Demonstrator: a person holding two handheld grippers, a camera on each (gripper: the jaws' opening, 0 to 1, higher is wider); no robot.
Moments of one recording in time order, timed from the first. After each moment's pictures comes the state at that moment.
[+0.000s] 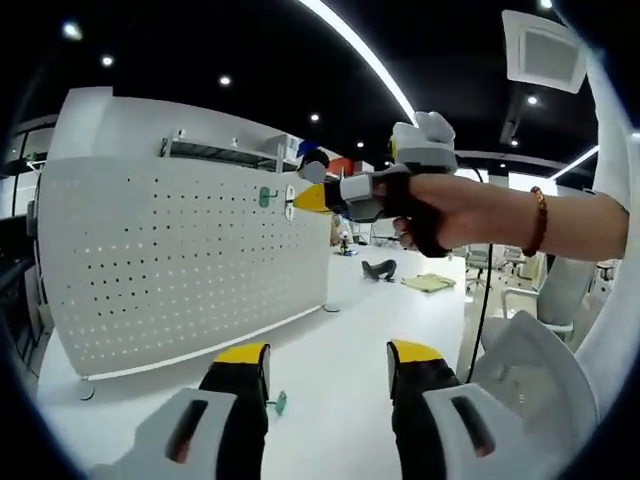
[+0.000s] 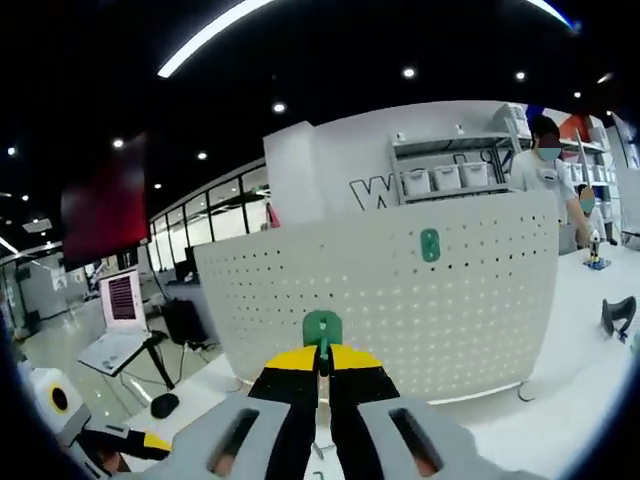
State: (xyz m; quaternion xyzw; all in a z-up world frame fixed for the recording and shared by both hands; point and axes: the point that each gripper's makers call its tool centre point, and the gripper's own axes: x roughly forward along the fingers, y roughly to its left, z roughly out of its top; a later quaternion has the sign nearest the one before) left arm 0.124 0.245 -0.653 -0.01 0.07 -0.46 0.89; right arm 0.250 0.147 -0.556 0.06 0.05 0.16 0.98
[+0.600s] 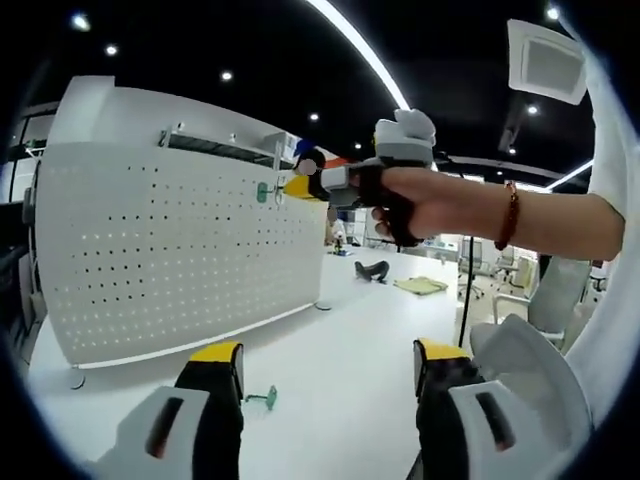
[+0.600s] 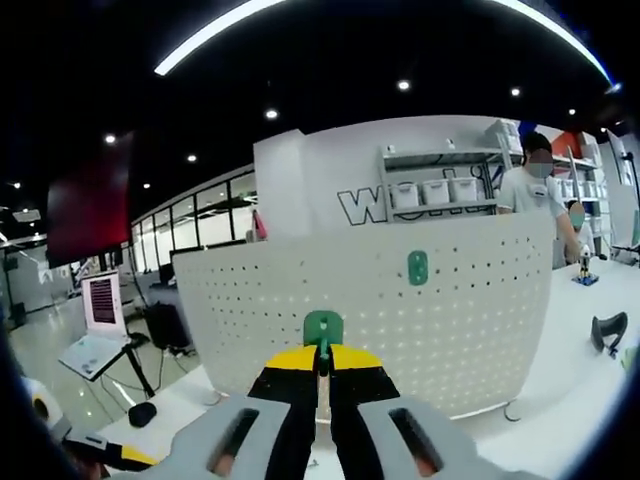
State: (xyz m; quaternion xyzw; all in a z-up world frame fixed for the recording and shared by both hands) left arm 0.118 0.248 -0.659 -0.03 0.08 -0.47 0.88; right arm 0.271 0.138 -0.544 0.05 0.03 0.13 0.99
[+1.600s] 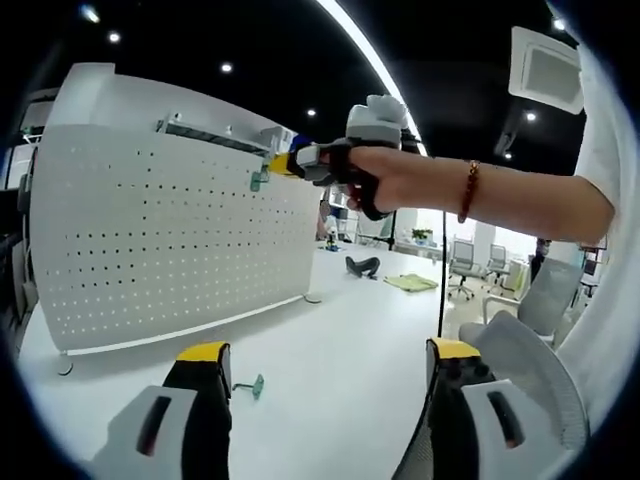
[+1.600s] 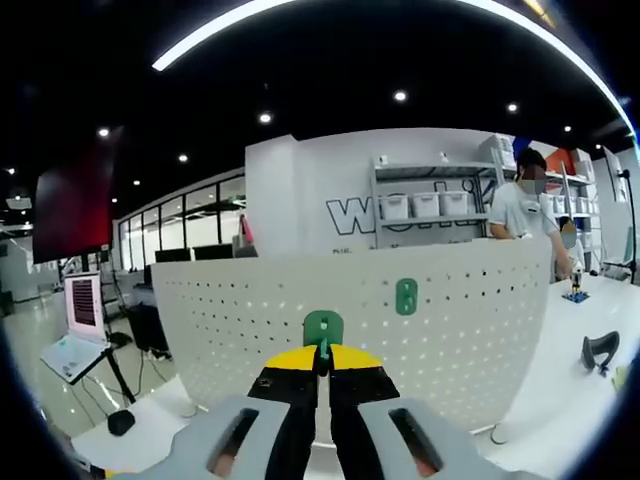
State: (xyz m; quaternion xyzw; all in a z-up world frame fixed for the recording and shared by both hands) left arm 0.110 0.247 -0.673 -0.03 0.10 -0.48 0.87; right arm 0.305 0.127 -0.524 0.03 0.02 0.10 0.99
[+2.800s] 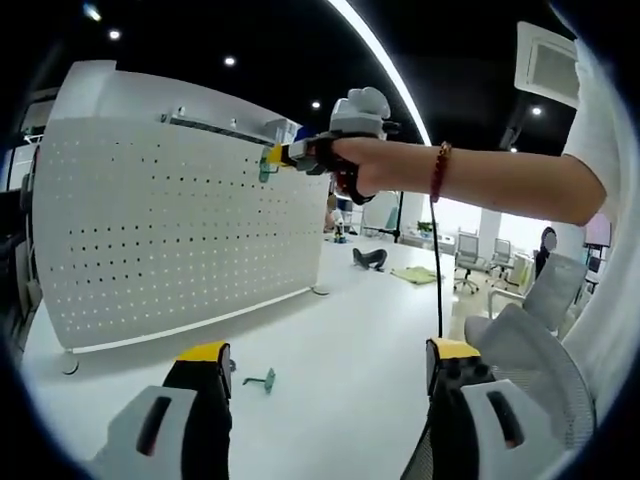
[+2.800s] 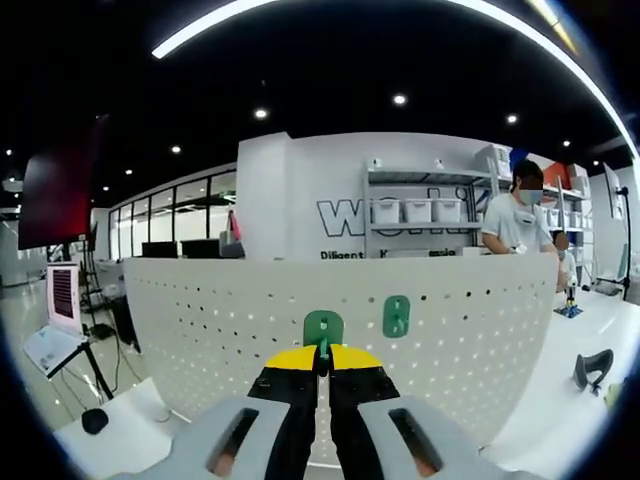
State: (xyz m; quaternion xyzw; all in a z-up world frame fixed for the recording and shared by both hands) left arm 0.122 0.254 -0.678 -0.03 0.11 -0.47 0.87; right arm 0.348 0.113 -0.523 0.00 0.01 0.08 1.00
